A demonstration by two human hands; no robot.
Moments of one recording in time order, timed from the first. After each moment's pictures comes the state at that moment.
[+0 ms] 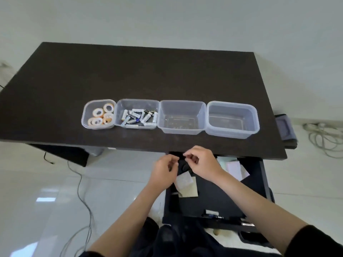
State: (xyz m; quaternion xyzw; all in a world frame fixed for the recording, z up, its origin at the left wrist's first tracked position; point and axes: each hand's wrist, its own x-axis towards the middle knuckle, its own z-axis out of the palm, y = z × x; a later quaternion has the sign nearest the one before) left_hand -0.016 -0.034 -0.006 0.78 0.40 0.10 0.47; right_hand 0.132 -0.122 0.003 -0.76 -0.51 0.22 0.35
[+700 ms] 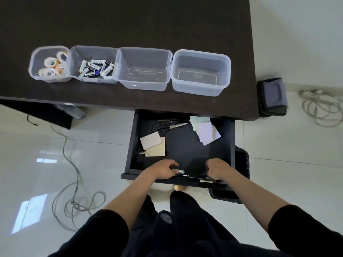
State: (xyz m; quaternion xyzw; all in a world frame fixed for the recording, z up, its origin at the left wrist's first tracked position) left_hand 0.026 -0.171 -0.097 0.75 0.33 -0.33 0.47; right_hand 0.207 -0.313 -0.104 -0.78 -0.40 0.46 -0.13
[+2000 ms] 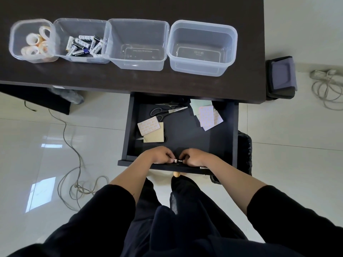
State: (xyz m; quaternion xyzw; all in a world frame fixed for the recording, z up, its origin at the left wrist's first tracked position) left_hand 0.027 -0.160 -0.120 0.71 0.32 -0.40 0.48; right_hand 0.161 -0.280 -0.123 -0.71 -0.37 0.60 0.00
